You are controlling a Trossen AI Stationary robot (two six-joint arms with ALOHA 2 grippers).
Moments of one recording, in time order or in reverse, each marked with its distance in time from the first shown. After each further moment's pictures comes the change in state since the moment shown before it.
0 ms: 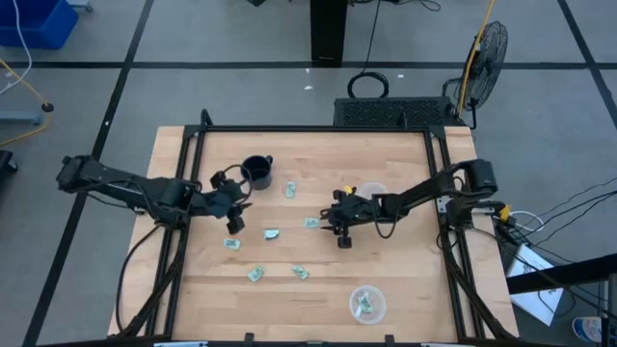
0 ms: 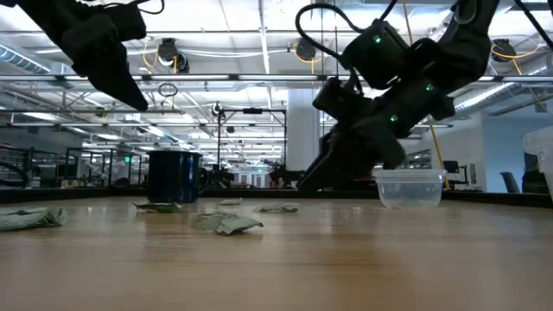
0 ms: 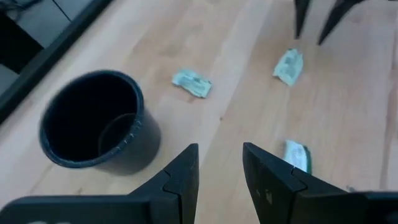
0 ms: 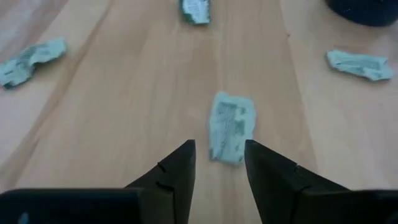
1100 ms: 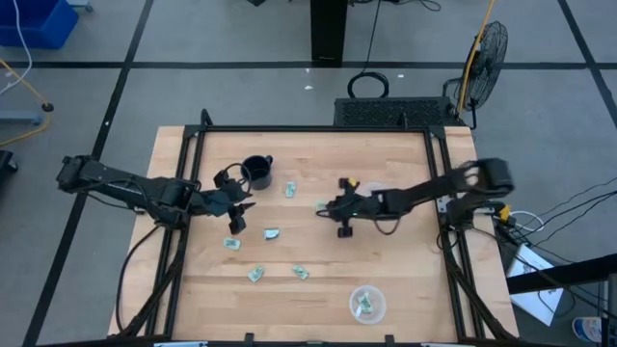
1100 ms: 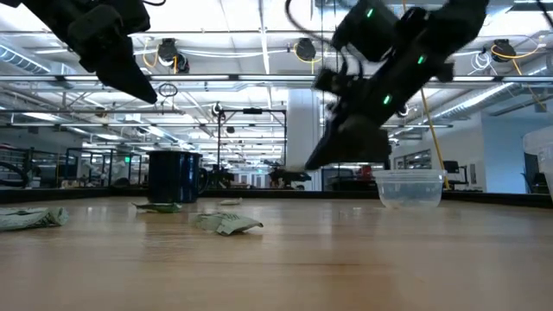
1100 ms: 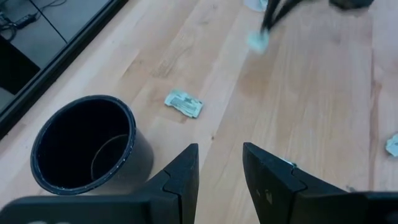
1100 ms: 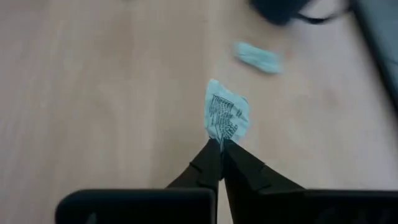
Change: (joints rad) left arm 0.001 -0.003 0.001 0.076 0.003 0.054; right arm 0.022 -0.147 0.103 -0.384 0.342 -0.146
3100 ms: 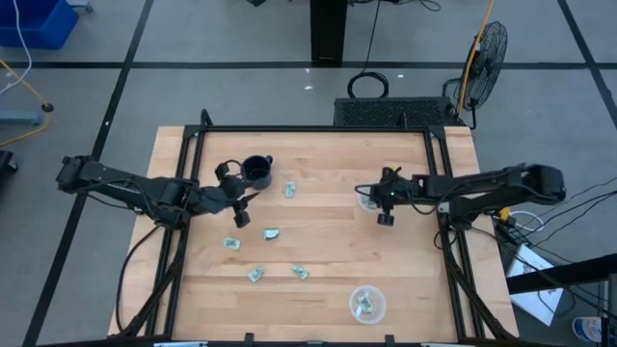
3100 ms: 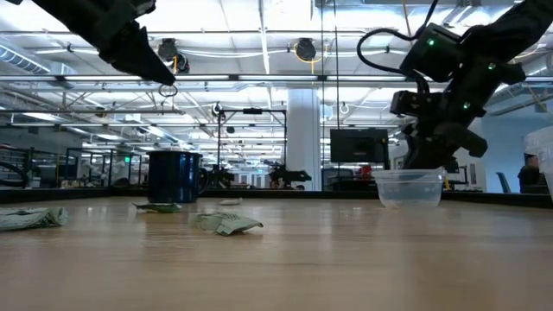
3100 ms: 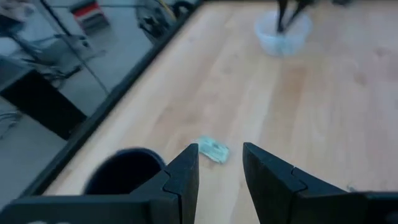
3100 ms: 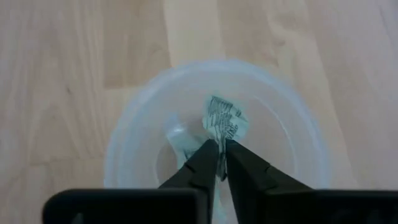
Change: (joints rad) left arm 0.005 0.000 0.000 0.162 -0.160 0.159; right arm -0.228 -0.471 -0.350 -0.293 -0.197 0.074
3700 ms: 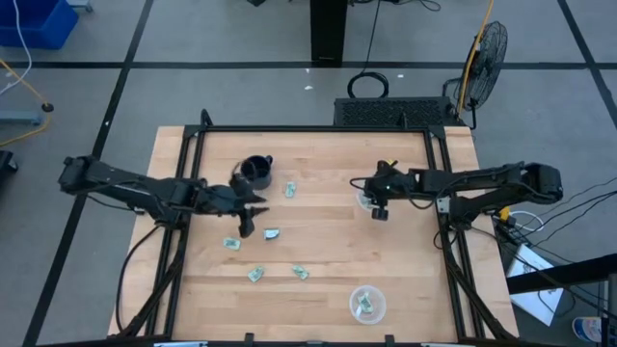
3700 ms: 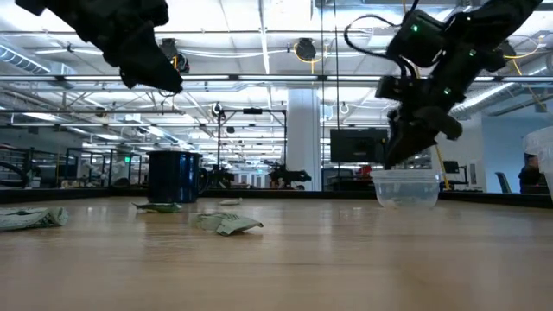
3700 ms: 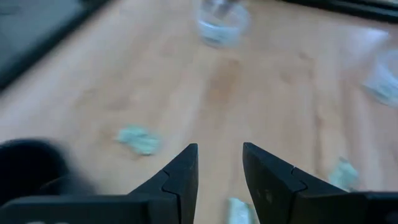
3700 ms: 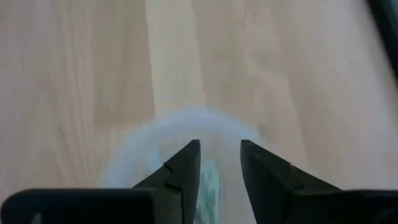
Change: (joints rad) left arm 0.040 0.097 0.000 0.090 0.331 -0.117; right arm -0.009 0.028 0.122 -0.045 0.018 -0.031
